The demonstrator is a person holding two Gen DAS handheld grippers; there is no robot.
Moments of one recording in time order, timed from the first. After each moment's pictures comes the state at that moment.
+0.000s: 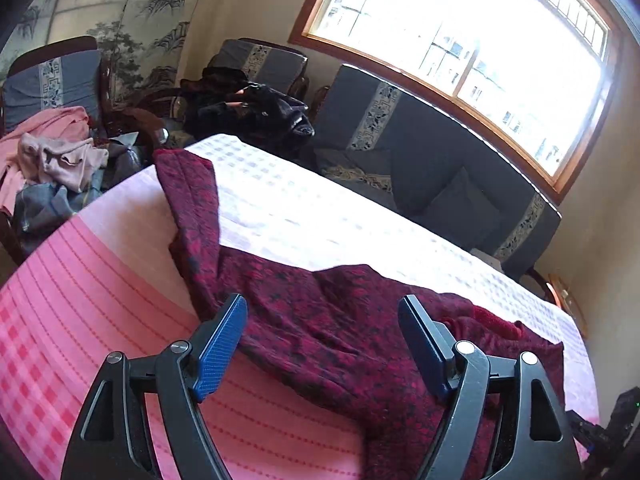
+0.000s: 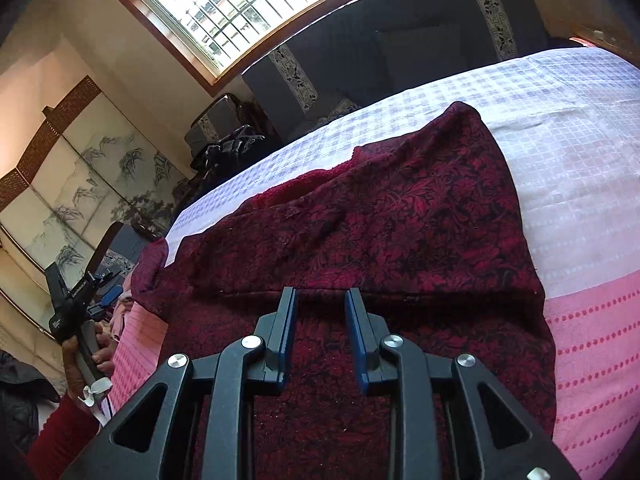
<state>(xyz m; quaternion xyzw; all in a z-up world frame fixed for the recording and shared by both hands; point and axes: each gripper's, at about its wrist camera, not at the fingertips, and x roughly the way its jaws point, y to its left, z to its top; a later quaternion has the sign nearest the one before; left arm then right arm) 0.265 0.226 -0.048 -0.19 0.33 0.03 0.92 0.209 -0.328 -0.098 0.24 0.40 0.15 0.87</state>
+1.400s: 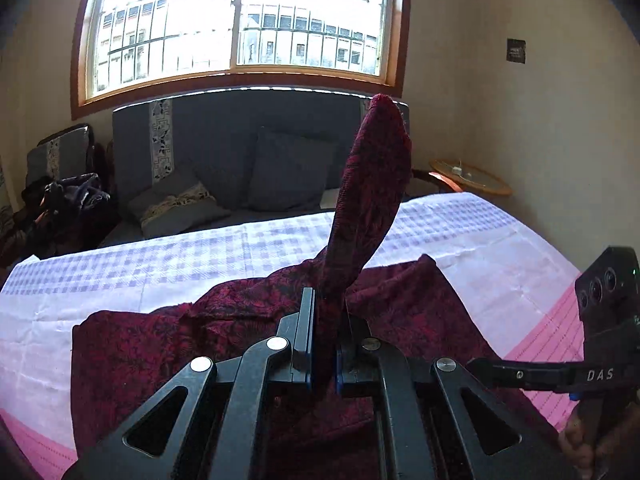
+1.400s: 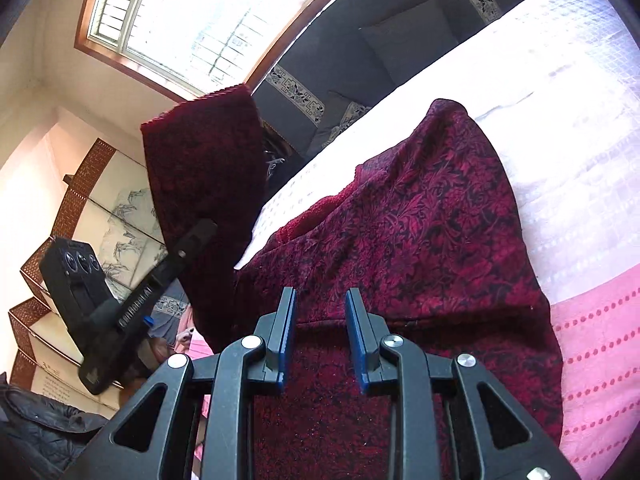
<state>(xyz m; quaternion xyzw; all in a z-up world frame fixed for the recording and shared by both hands) 0.284 -0.140 -0.035 0.05 0.30 -0.26 0.92 0.217 -0.378 -0.102 0.38 0.37 0.17 0.83</state>
